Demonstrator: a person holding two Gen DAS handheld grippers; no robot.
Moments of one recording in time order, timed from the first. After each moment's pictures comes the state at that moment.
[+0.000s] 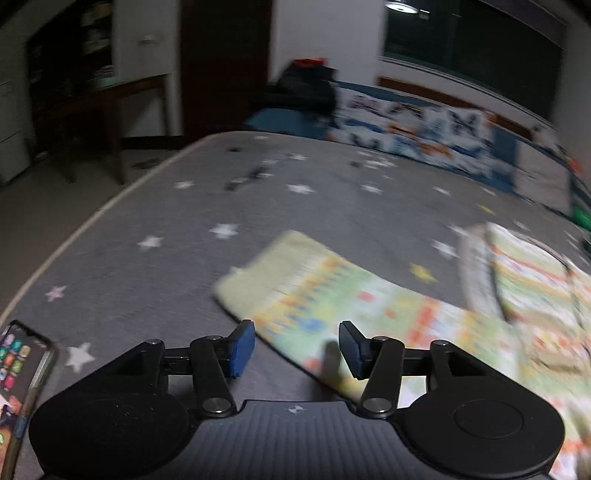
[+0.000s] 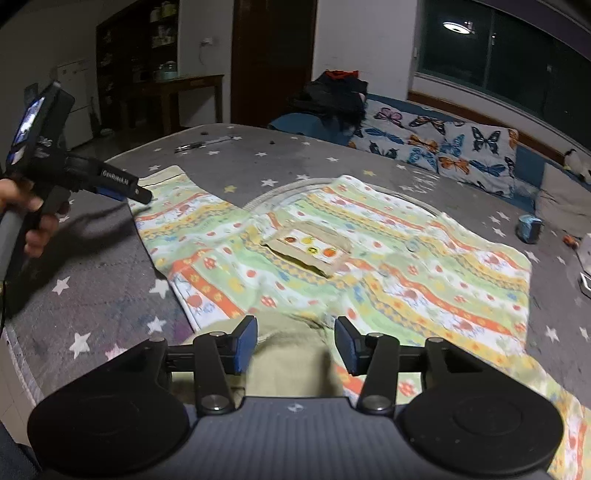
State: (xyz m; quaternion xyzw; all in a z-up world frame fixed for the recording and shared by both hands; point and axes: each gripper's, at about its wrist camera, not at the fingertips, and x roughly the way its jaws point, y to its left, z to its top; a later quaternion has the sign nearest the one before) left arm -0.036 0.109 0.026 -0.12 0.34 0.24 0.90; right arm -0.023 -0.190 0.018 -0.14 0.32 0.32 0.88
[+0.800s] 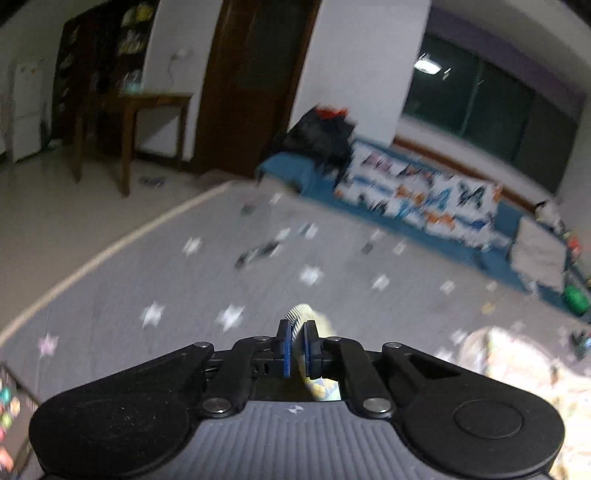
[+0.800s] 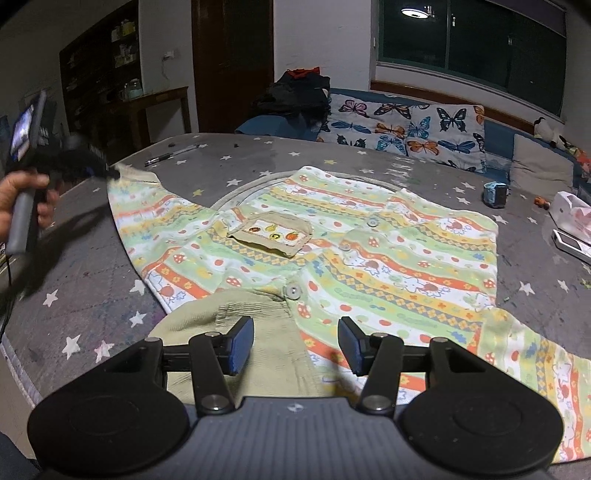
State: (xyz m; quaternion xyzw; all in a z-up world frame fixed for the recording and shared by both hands) left arm -0.024 0.139 0.077 -0.18 0.24 0.23 0.93; right arm -0.028 -0.218 0.015 -0.10 0.33 0.28 0.90
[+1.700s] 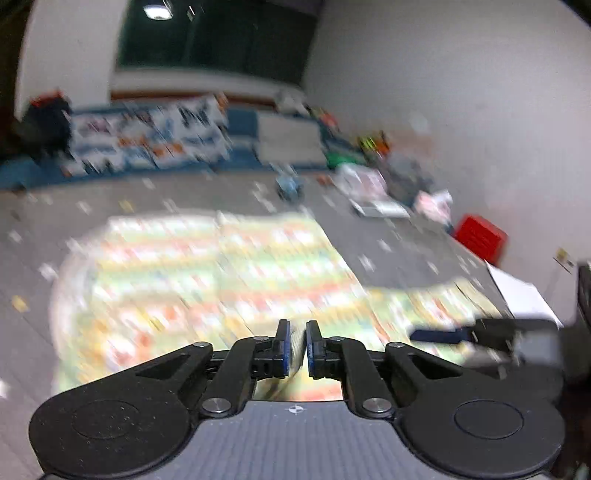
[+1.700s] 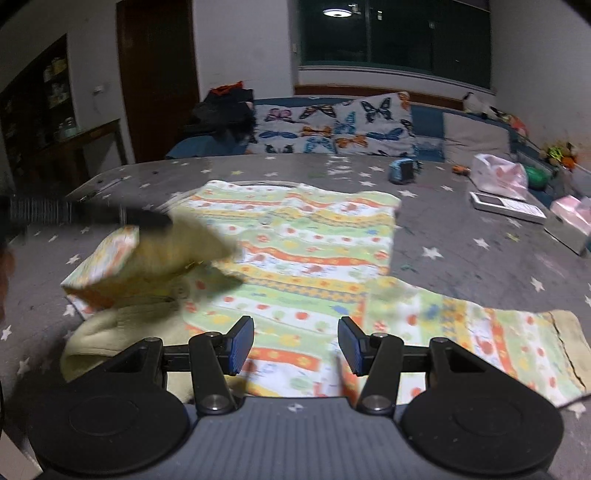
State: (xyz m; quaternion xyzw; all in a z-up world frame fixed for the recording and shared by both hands) left arm -0.024 -0.136 0.061 -0.06 0.32 -0.19 0.93; right arm -0.020 -0.297 0.017 -0.03 0.33 0.17 0.93
